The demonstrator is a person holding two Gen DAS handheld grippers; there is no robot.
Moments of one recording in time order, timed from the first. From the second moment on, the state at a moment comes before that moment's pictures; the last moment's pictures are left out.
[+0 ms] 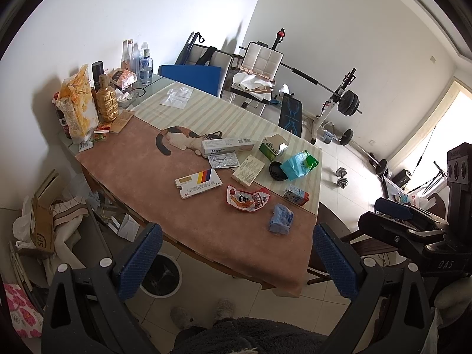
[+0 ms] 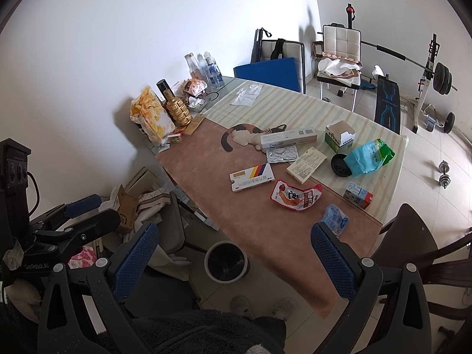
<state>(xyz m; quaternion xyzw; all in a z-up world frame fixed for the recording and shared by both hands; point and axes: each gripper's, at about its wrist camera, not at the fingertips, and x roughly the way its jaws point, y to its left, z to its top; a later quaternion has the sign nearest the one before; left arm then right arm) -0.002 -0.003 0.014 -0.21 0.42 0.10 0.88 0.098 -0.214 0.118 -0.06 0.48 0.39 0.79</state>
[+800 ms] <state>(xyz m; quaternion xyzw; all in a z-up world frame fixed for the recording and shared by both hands) 0.225 0.028 -0.182 -0.02 0.62 0.24 0.75 0.347 -0.244 -0.113 -0.13 0.61 0.13 0.77</state>
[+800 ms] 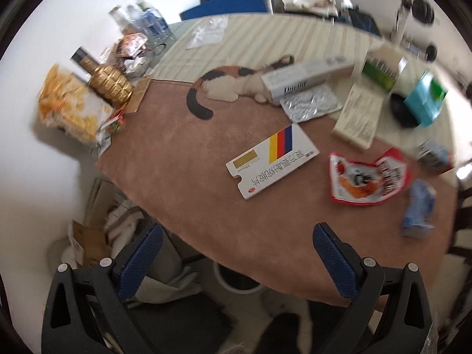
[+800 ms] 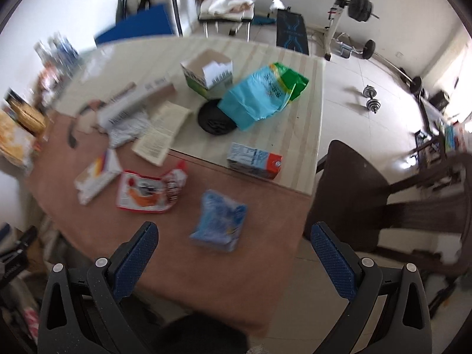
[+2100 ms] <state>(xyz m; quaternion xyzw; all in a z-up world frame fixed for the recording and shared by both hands) 0.323 0.056 -0.357 0.13 0.76 -0.02 0.64 0.510 -0.216 -0.305 -0.16 0.73 0.18 0.64</state>
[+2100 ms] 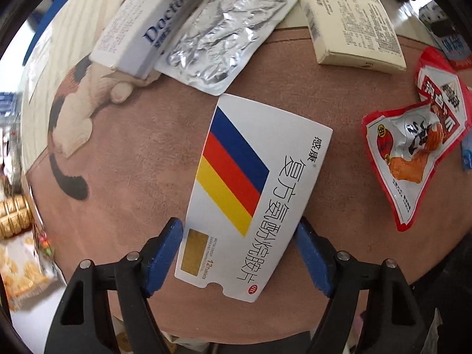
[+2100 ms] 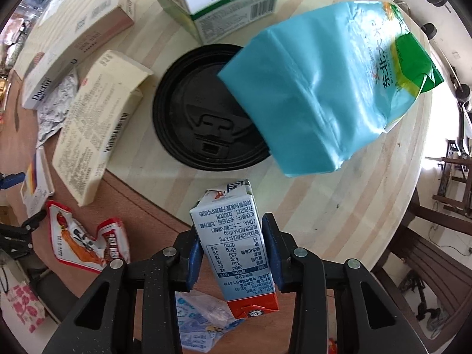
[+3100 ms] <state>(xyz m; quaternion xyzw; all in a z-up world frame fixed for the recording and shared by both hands) 0.276 0.106 -0.357 -0.07 0.75 0.07 0.66 0.516 -0.212 -0.315 -0.11 0.74 0.16 0.65</state>
